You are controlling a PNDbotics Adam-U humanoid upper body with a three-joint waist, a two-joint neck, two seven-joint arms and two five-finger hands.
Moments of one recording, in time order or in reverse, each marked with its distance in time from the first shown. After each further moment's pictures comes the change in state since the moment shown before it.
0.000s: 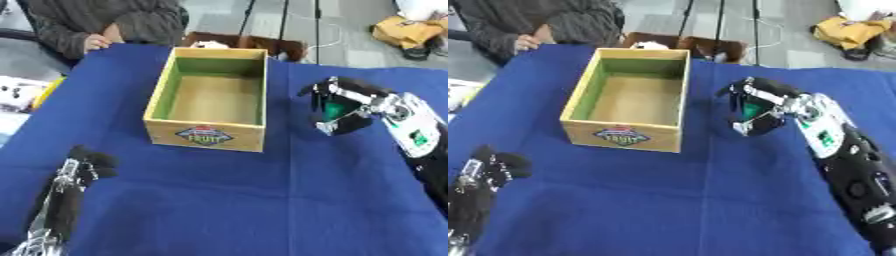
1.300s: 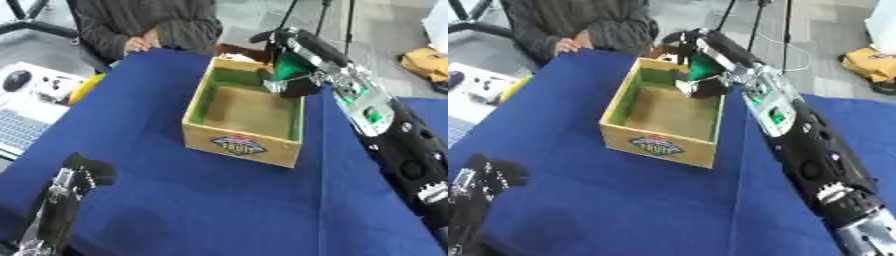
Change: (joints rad) left arm -0.027 -0.017 -0.030 0.001 0.010 0.007 -0.033; right arm -0.101 0.120 0.069 -0.080 -0.009 0.044 -0.256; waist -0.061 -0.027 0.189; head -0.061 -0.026
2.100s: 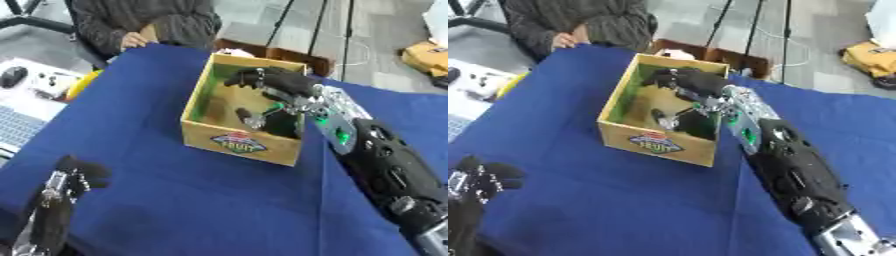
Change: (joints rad) left arm -0.001 -0.001 0.000 0.000 0.002 0.001 -0.002; right arm 0.021 0.023 0.024 0.050 0.299 -0.139 0.027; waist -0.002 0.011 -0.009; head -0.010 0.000
